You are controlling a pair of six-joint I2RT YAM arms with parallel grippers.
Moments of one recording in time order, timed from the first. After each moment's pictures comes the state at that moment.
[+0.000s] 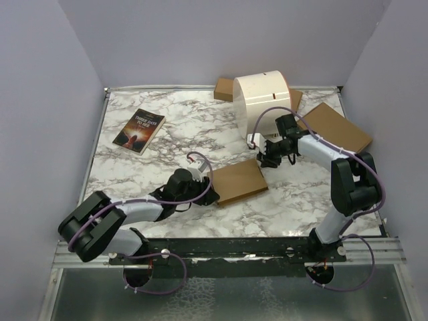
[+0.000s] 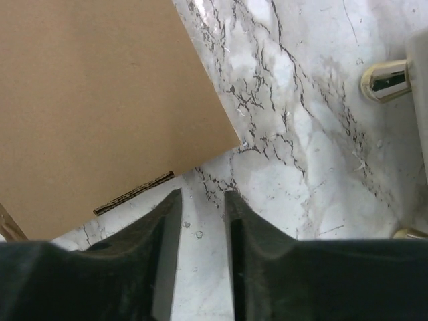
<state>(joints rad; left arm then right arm) -0.72 1.37 0.34 0.50 0.25 -0.57 0.27 1.72 1.10 -0.53 -0.55 -1.09</state>
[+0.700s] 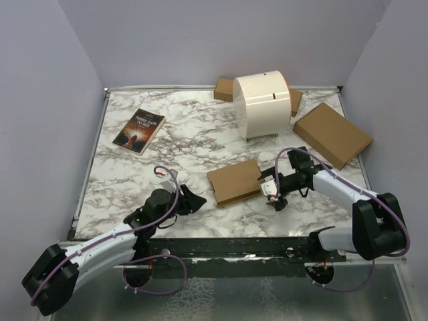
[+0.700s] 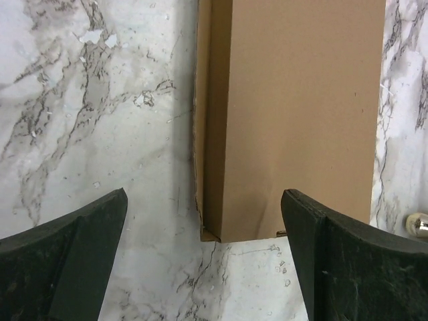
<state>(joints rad) -0.75 0.76 0.07 0.31 0.05 -0.88 0.27 1.32 0.66 -0.59 -0.83 -1.69</state>
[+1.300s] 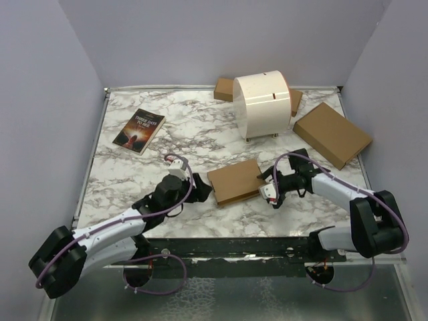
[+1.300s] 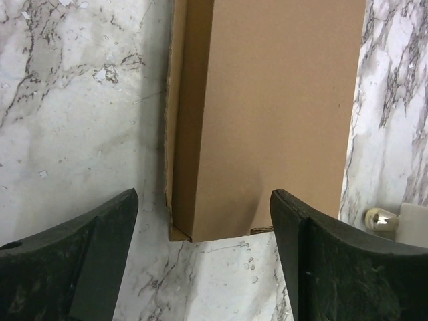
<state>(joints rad) -0.78 0.92 0.24 0.20 -0.11 -0.73 0.27 1.33 0.56 -0.36 -0.80 -1.76</state>
